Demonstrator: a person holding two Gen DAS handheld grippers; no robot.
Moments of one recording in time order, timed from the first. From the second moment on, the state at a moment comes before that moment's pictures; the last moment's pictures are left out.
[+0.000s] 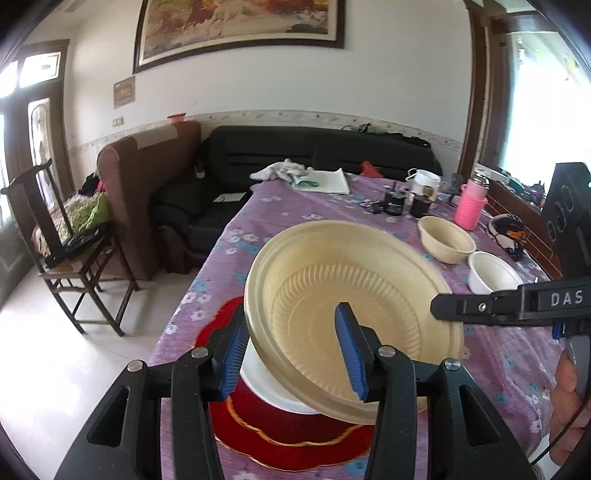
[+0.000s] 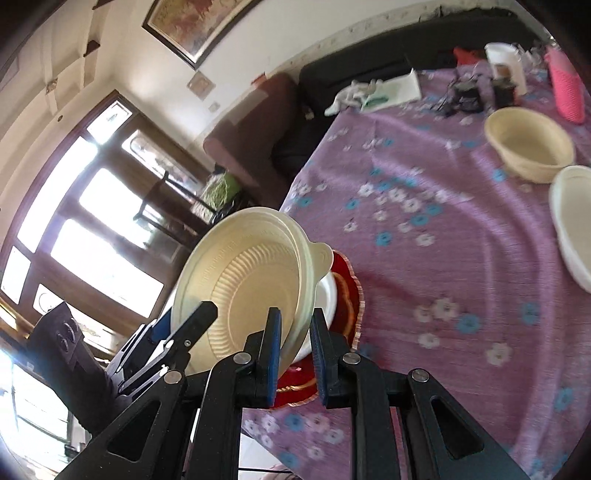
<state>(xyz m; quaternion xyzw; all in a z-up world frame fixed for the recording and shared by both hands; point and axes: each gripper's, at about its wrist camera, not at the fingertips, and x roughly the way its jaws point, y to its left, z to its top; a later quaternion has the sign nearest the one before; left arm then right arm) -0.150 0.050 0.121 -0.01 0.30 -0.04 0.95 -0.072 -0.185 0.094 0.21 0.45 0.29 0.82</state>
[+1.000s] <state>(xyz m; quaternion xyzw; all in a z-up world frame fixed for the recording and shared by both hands) -0.120 0.077 0.071 -0.05 0.37 -0.03 0.93 -0.040 -0.153 0.047 0.21 0.51 0.28 0.79</state>
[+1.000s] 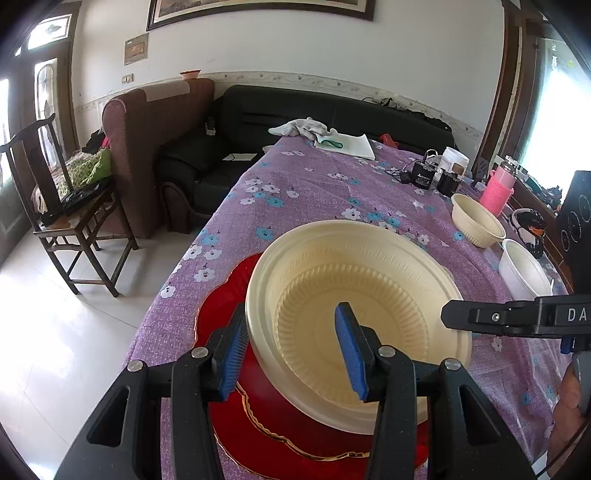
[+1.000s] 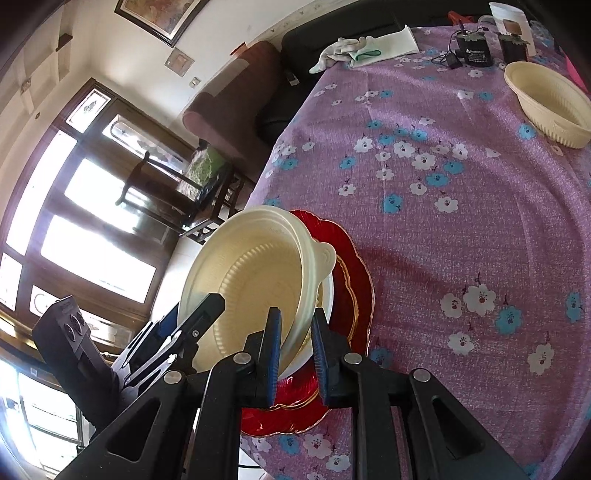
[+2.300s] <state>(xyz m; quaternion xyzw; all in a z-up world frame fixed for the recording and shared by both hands) -0.158 -0.102 0.073 0.04 0.33 -0.19 0.92 -0.120 -0.333 0.061 0.25 0.37 0.19 0.88</state>
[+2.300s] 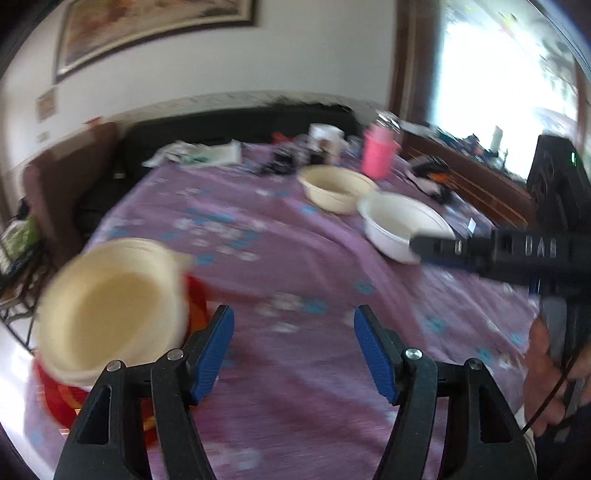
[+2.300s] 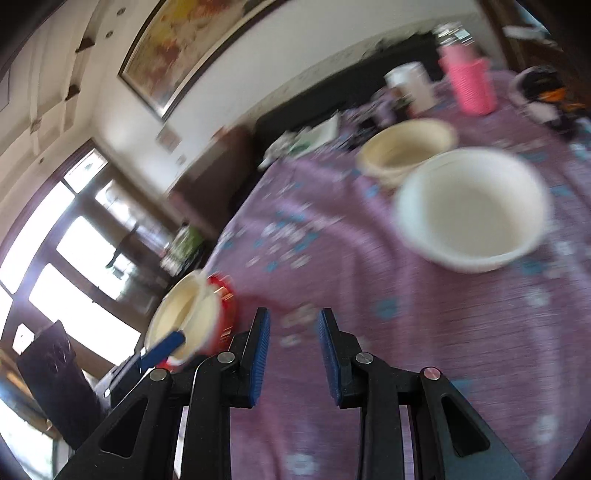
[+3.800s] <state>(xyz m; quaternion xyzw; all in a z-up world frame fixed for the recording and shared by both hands) -0.106 -0.184 0.030 0.07 0.38 -0.21 0.90 -0.106 -0.482 0.022 0.34 0.34 0.03 0.88</state>
